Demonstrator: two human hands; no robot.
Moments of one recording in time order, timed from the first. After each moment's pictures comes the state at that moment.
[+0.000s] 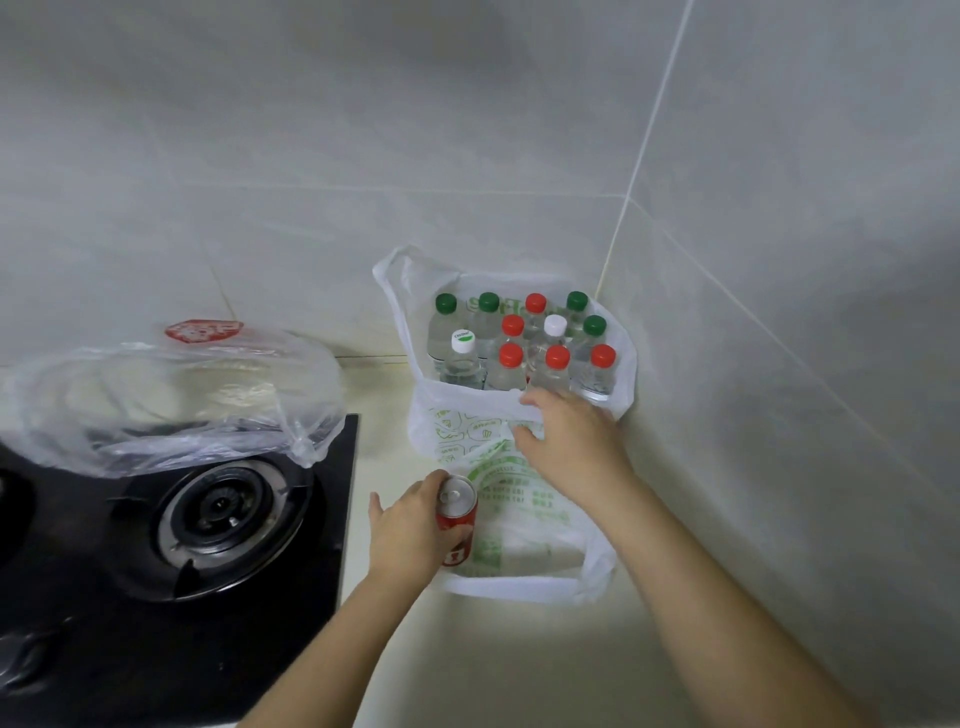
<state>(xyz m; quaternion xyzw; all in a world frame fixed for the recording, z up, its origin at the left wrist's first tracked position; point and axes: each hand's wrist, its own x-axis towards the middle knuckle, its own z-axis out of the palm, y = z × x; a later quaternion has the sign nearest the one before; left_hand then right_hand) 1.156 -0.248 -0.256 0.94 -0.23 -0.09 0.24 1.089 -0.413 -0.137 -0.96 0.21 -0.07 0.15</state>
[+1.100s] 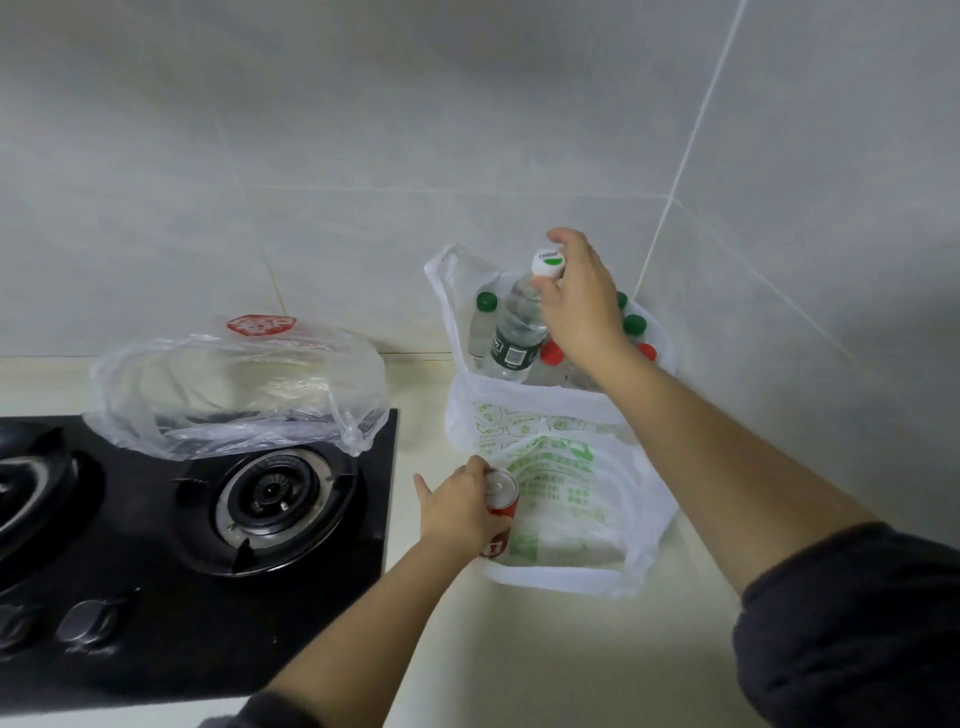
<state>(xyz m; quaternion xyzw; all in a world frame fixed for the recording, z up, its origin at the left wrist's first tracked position) 1.164 -0.250 -0.245 0.93 -0.24 -0.16 0.21 1.190 -0.420 -0.076 -0.89 0.18 -0.30 0.30</state>
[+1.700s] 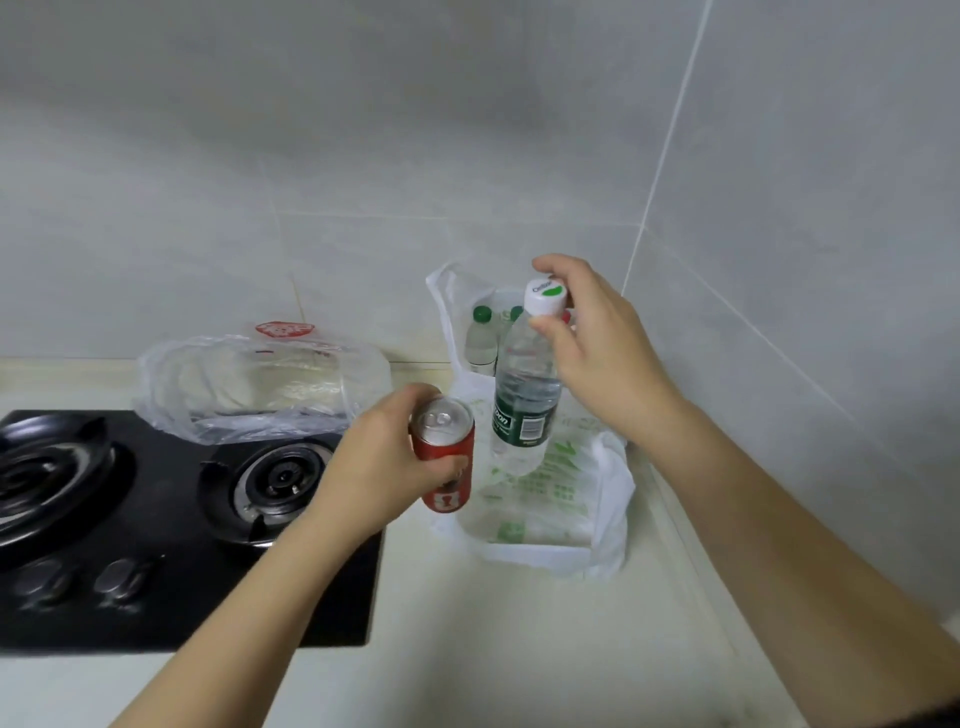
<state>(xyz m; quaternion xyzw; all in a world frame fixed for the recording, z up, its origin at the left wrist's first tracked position) 1.109 -0.163 -0.104 0.87 -0.28 0.00 0.40 1.045 -0.366 -0.026 -0.91 0.04 -0.30 0.29</state>
